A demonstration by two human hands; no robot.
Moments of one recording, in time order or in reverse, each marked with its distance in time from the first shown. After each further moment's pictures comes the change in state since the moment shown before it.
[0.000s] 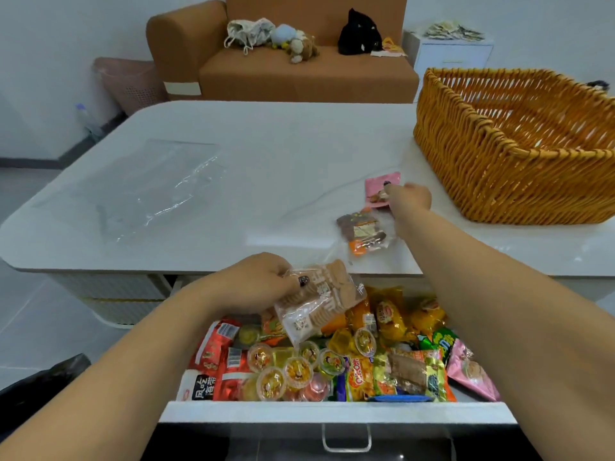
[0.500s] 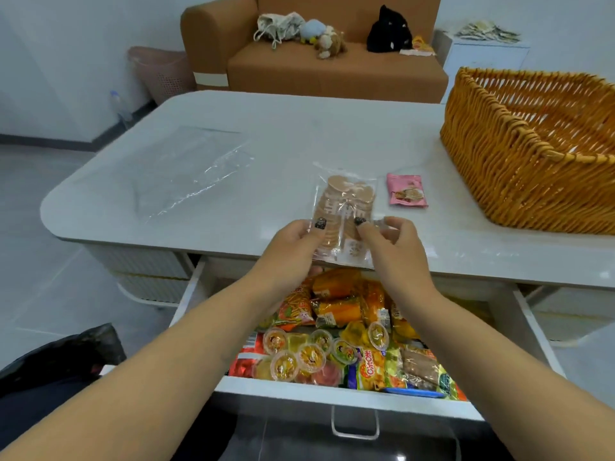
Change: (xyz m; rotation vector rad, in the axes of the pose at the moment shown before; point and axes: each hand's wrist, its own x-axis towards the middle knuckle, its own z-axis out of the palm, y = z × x) left_hand -0.001 0.014 0.028 -0.780 0.350 0.041; right_hand -0.154 0.031 -0.020 -0.294 -0.280 -0.199
